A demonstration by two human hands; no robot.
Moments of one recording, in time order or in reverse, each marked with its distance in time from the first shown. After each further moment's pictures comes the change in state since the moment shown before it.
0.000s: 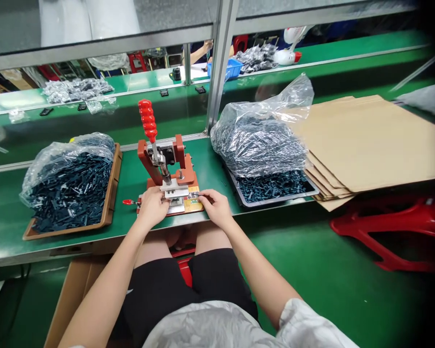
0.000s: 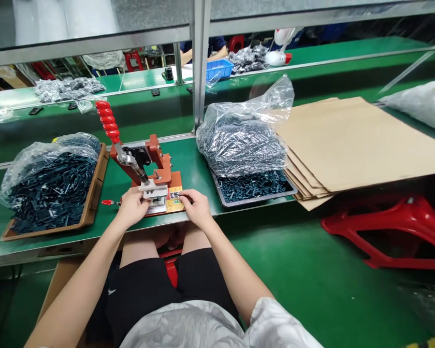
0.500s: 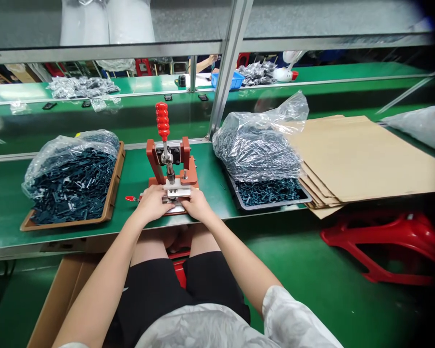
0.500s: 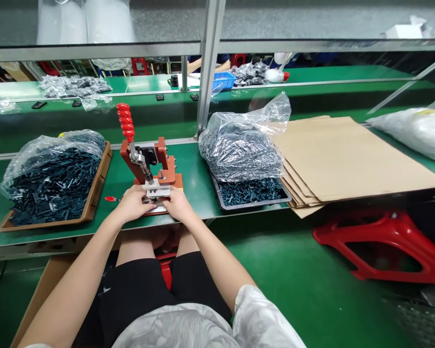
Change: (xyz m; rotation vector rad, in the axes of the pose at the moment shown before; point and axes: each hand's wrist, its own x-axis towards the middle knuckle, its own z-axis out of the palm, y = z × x) left_hand 0.003 -0.013 -0.012 0.016 -0.119 0.104; right_hand 0.031 -0.021 0.053 -0.054 -0.253 -0.236
